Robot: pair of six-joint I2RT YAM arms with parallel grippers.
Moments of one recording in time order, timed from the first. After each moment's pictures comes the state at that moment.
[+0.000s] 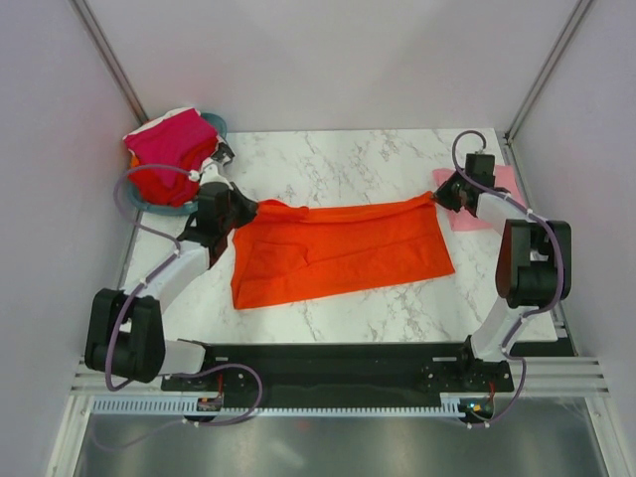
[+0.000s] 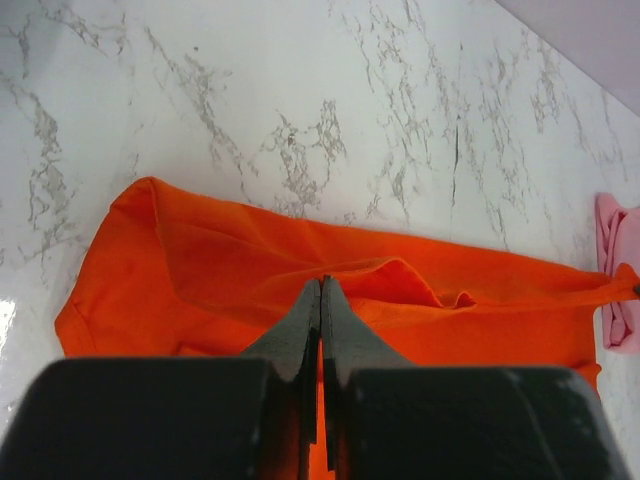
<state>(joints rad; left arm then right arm) -0.22 1.37 0.81 0.11 -0.05 -0.64 -0.07 1.82 1.17 -0.12 -0.15 0.69</state>
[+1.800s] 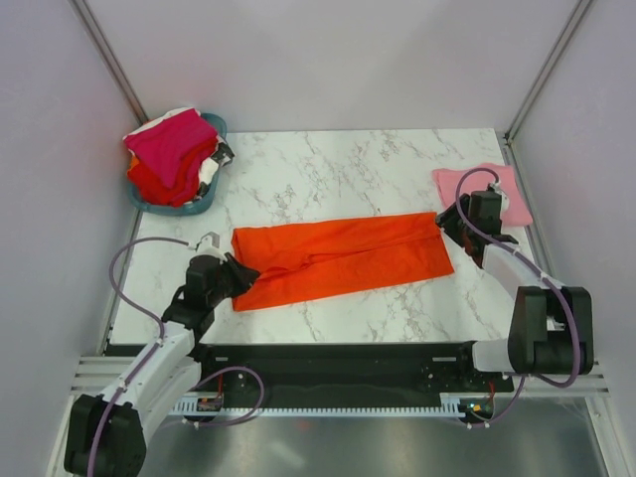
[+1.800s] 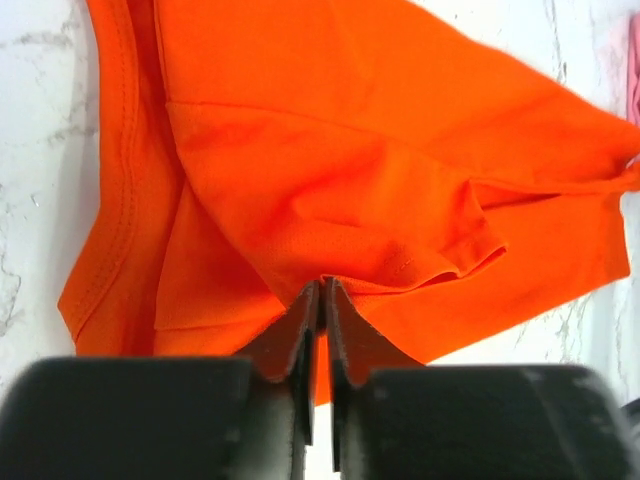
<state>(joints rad) -0.24 0.74 0.23 -0.02 0.09 -0.70 -0.05 1.38 0.70 0.00 -0.01 0.72</state>
